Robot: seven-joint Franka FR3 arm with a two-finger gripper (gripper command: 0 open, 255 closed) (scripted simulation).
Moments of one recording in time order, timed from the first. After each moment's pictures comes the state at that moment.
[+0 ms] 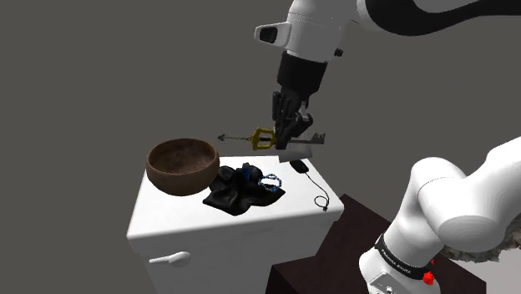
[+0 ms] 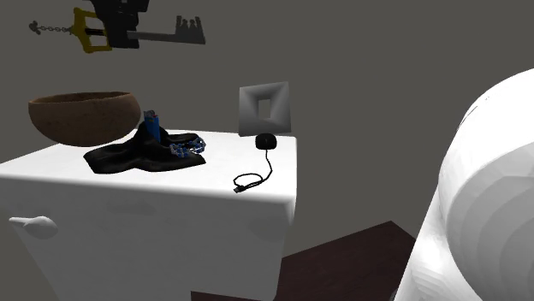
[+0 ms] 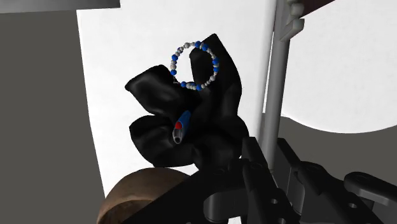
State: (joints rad) arm 0.42 -0.57 0.24 -2.25 0.13 1.77 -0.46
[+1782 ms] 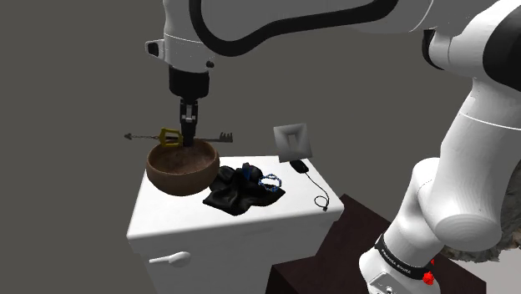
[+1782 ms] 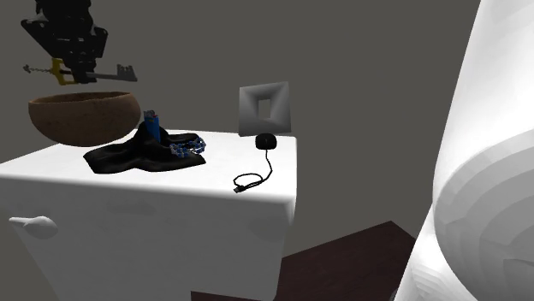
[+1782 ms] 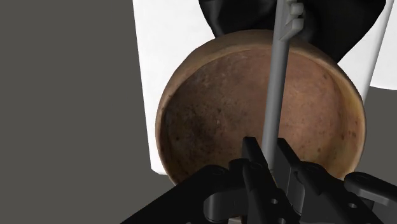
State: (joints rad) arm 0.39 0.10 0.30 -1.73 -0.03 1.90 -0.38
